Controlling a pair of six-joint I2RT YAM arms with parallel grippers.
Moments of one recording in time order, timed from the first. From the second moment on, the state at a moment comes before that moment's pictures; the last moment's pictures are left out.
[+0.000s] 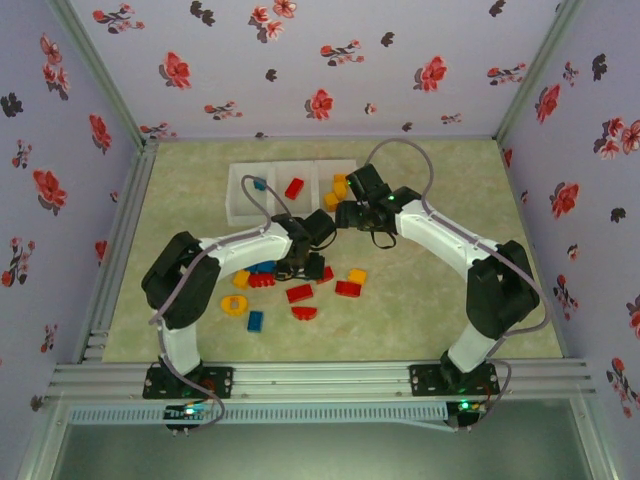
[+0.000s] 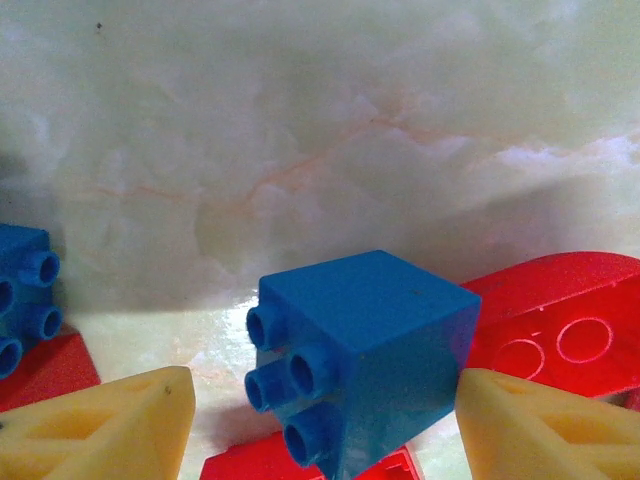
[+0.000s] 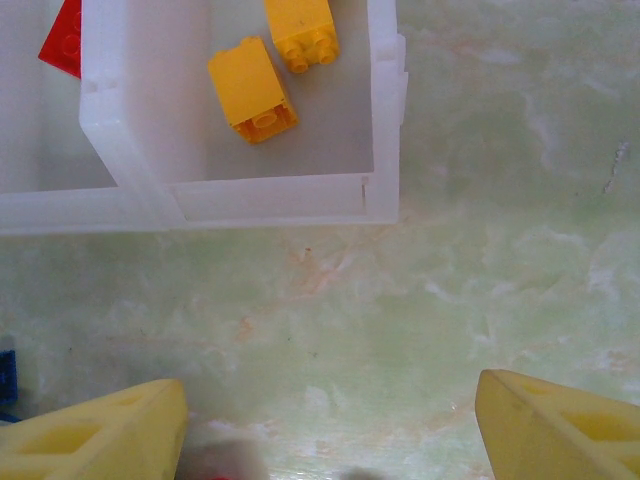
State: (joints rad) left arm -0.86 1.86 1.30 -0.86 -0.09 -0.75; right arm 0.60 1.66 1.30 -0.66 0.11 0.56
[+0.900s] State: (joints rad) left arm -0.82 1.95 1.32 -0.83 -0.09 -0.71; right arm 0.60 1.66 1.30 -0.66 0.13 0.56
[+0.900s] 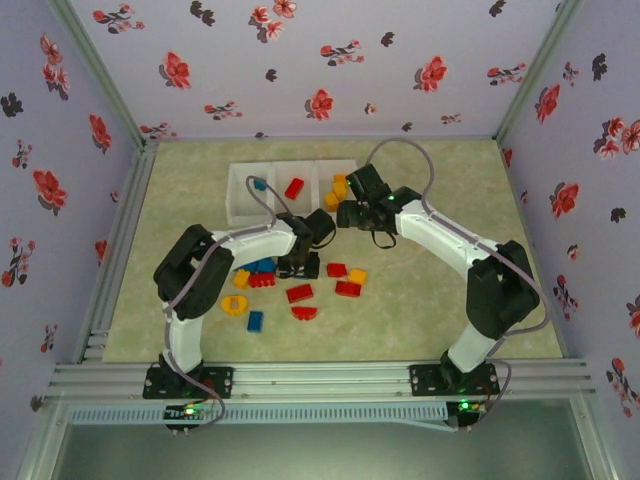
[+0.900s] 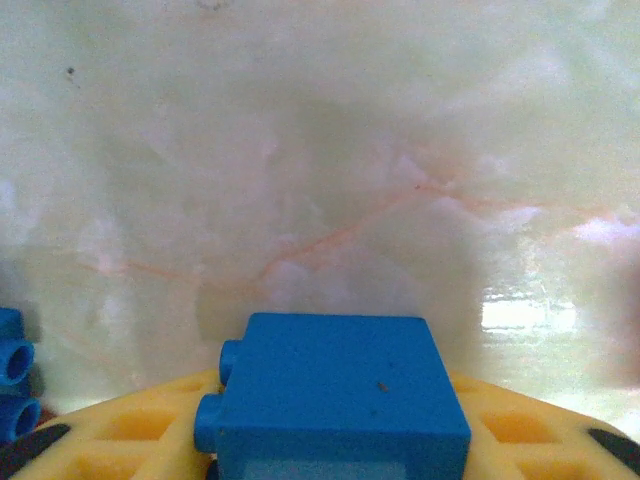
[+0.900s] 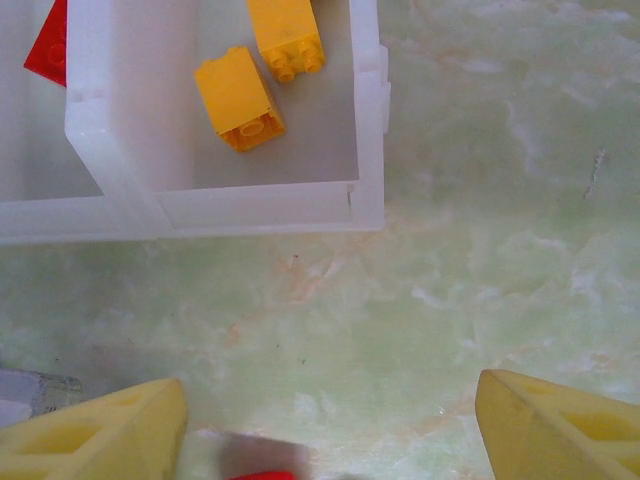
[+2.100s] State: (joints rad) left arm -0.35 2.13 1.89 -0.92 -0.13 -0.38; right arm 0.72 1.54 1.13 -0.65 0.13 0.60
